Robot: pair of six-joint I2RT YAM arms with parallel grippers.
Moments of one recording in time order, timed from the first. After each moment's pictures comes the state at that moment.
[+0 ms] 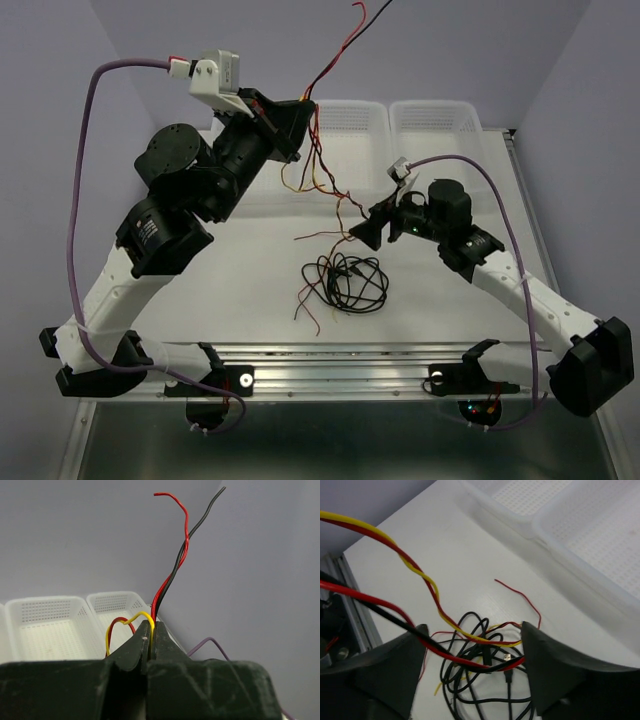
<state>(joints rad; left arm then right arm) -0.95 1.26 1.92 -0.40 -0.38 -0.35 0.52 1.16 0.91 -0.01 -0.48 0.16</state>
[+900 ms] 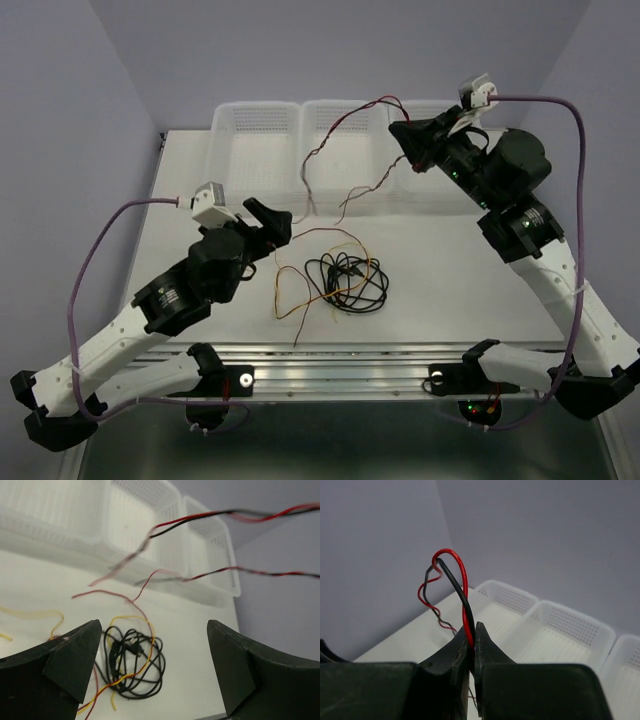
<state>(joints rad) -0.95 0.79 1.04 -0.49 -0.69 -0.86 0.52 1.14 1.40 -0.08 -0.17 0.14</state>
